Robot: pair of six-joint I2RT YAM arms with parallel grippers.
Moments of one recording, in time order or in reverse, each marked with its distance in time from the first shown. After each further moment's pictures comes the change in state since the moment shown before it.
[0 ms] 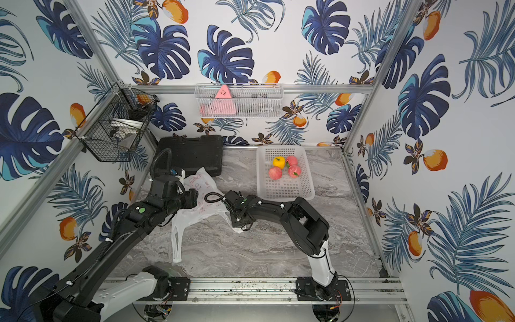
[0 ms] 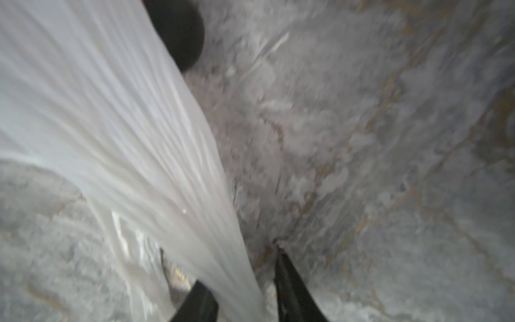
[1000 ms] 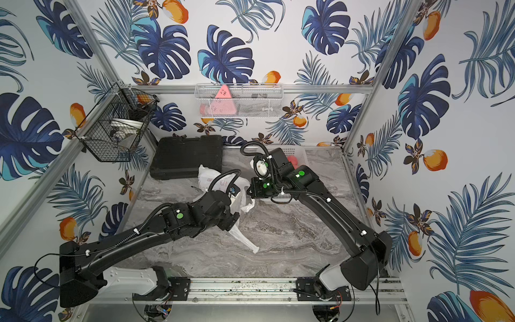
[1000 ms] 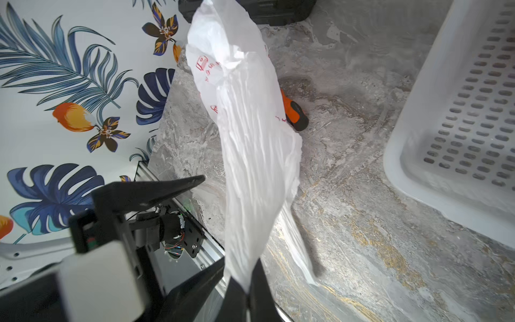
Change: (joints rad) left arm -0.628 0.239 0.186 -0.087 -0.245 0.179; right arm -0.256 -0.543 0.211 -0.356 -0.535 -0.139
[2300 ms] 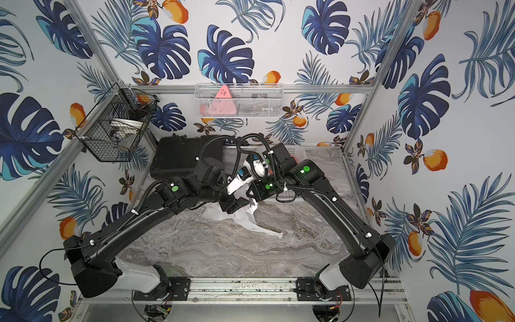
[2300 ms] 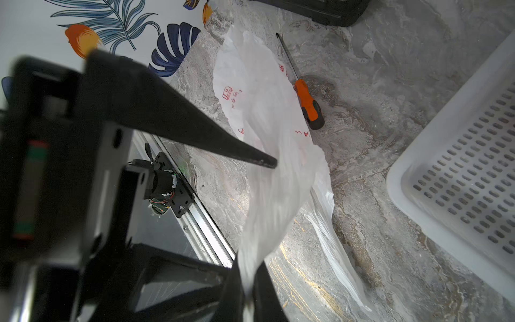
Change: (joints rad) left arm 0.206 0.148 0.353 -0.075 0.553 0.418; right arm 0.014 0.026 0.150 -0.181 -0.050 -0.296
